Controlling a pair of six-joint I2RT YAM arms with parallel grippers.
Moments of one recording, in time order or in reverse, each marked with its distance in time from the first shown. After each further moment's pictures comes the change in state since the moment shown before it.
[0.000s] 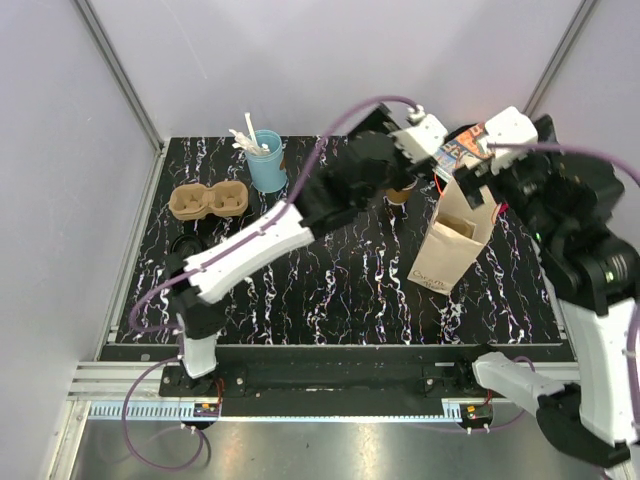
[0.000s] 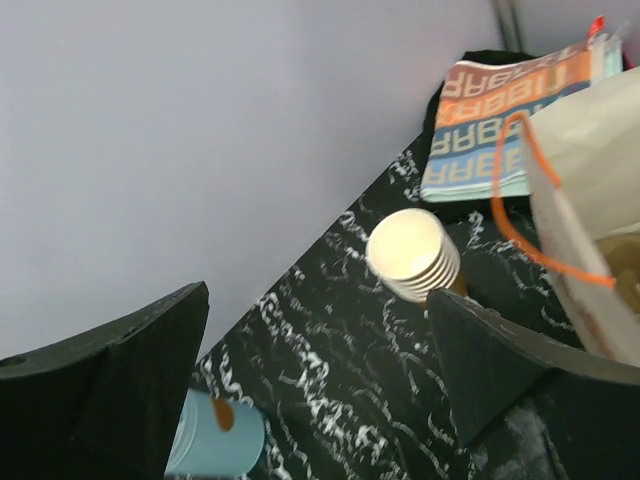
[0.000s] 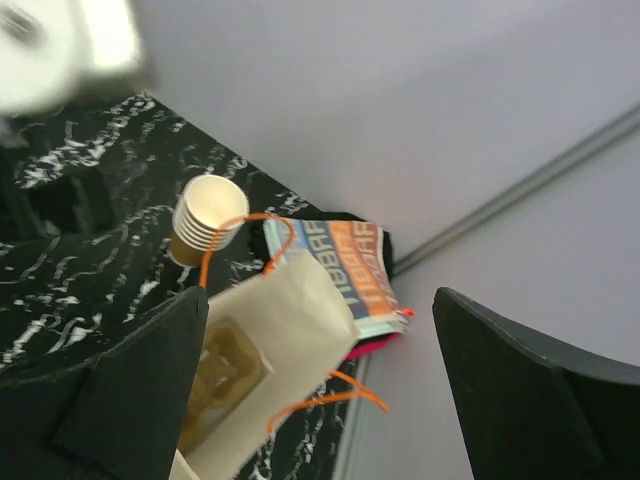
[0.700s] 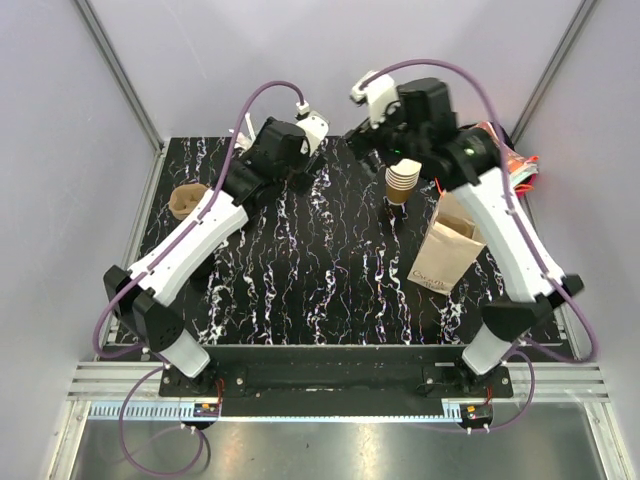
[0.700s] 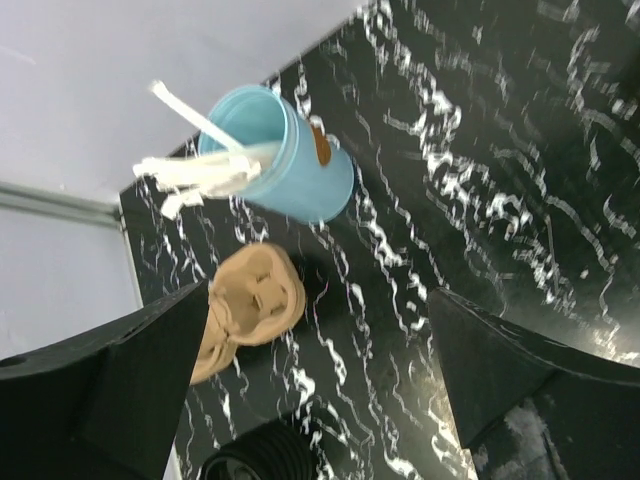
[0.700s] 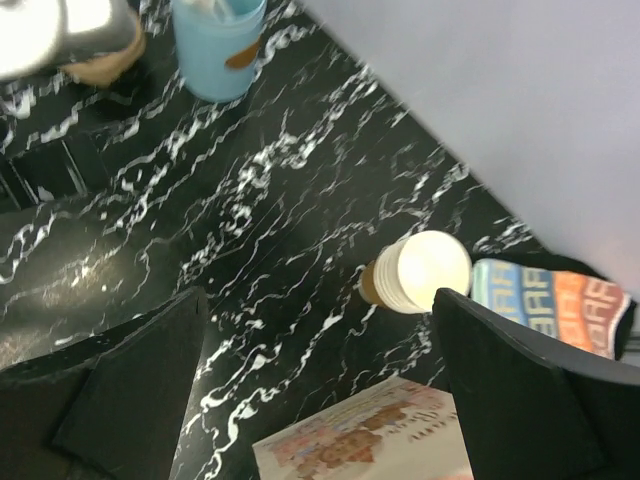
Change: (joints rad) left arm 0.394 -0.326 -0.411 -0.336 0.051 -0.226; right arm 0.203 0.666 0.450 -0.132 -0.144 0.247
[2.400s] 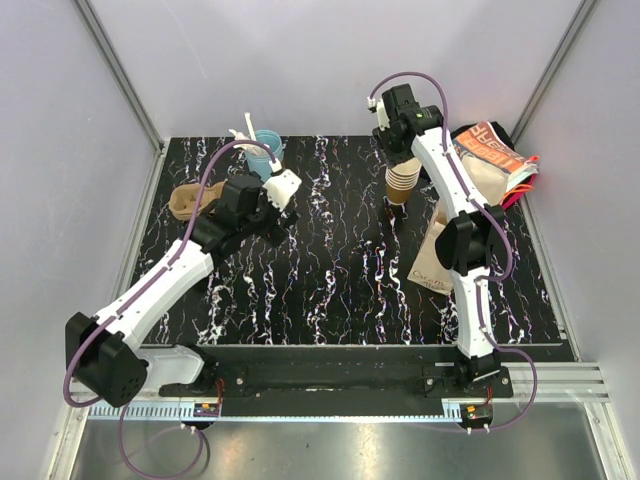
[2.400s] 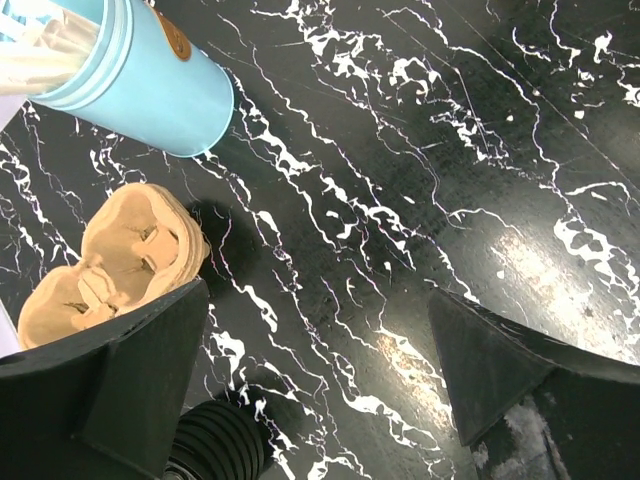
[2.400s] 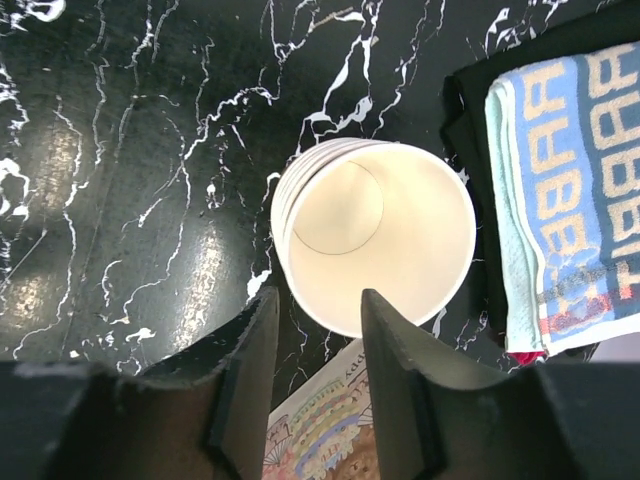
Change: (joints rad) left arm 0.129 -0.340 -0.620 0.210 0.392 0.075; right arm -0.217 0.638 0.314 -0.177 0.169 0.146
